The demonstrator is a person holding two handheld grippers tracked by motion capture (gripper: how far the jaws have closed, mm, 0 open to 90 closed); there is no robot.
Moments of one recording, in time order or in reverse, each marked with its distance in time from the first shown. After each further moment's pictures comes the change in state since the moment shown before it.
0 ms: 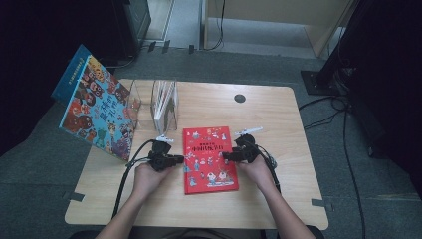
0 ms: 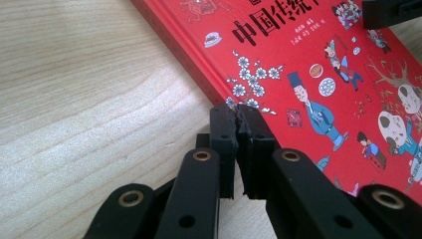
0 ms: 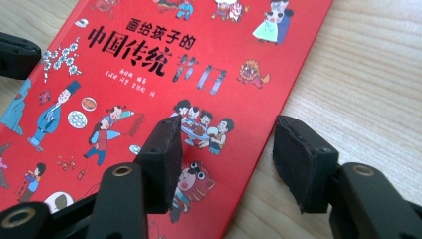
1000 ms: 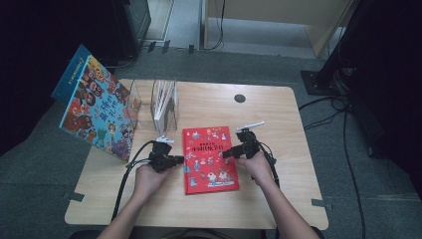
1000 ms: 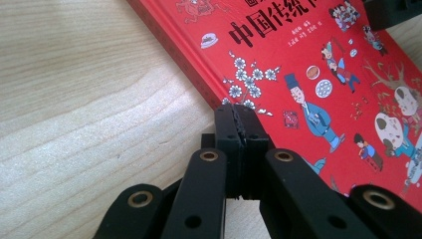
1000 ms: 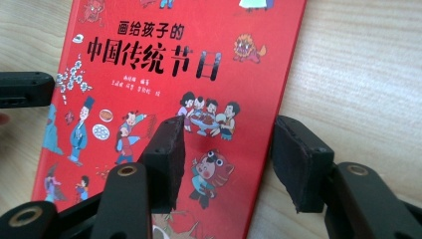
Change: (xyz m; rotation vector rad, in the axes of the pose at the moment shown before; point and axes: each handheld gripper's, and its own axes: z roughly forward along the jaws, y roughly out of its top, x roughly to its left) left arm -0.002 -0.002 0.001 -0.015 -0.008 -0.022; right arm -0.004 0.015 -0.003 0.153 0.051 0.265
